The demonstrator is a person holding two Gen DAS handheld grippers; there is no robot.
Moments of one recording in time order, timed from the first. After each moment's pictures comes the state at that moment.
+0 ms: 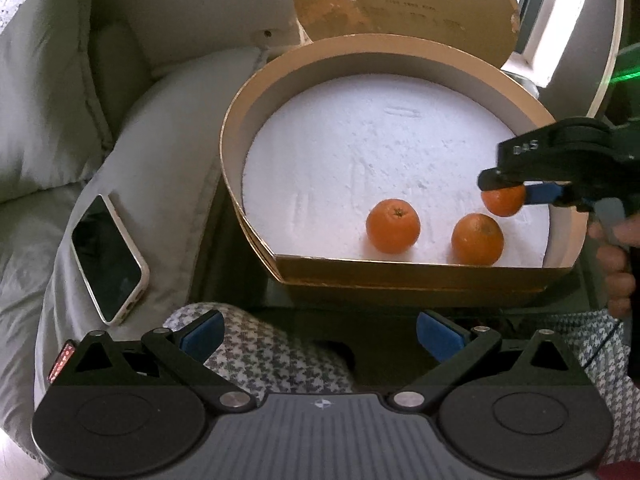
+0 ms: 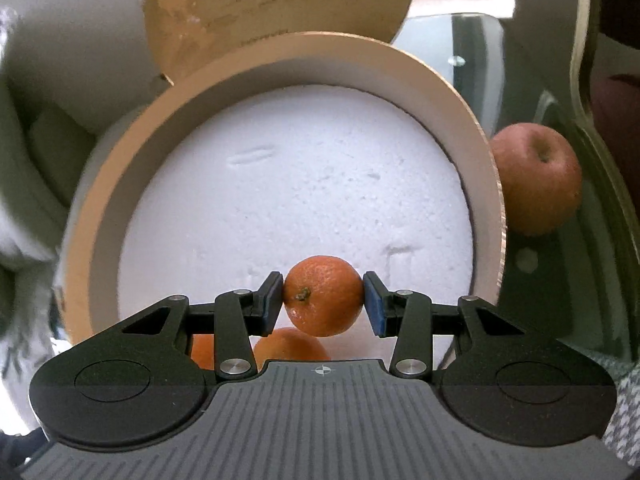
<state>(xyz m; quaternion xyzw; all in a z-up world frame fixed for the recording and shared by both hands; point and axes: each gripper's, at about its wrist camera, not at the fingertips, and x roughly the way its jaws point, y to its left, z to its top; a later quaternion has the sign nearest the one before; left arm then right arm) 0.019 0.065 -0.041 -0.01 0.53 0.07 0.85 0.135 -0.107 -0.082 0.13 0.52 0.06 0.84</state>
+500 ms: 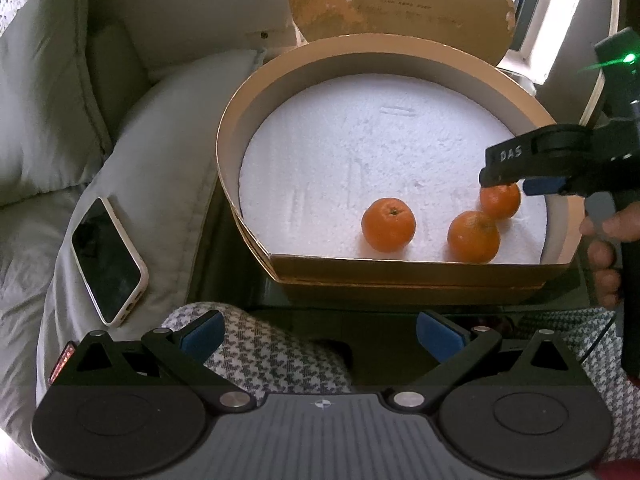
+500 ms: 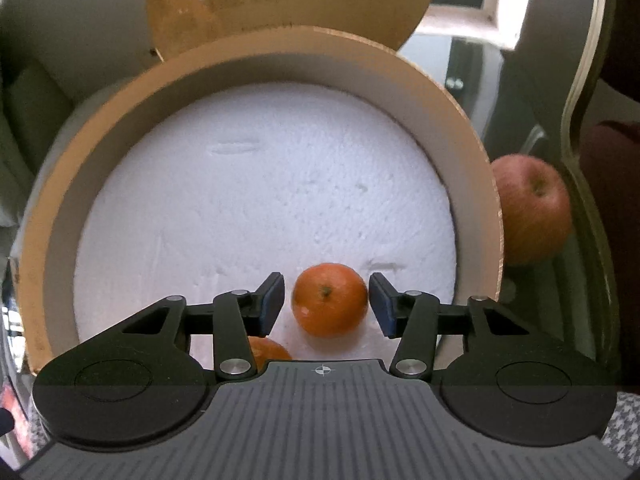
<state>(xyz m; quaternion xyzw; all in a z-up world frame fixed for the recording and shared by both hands) 0.016 0.060 -0.037 -0.01 0.53 0.07 0.85 0.135 -0.096 -0.084 0.05 0.51 0.04 0.86</state>
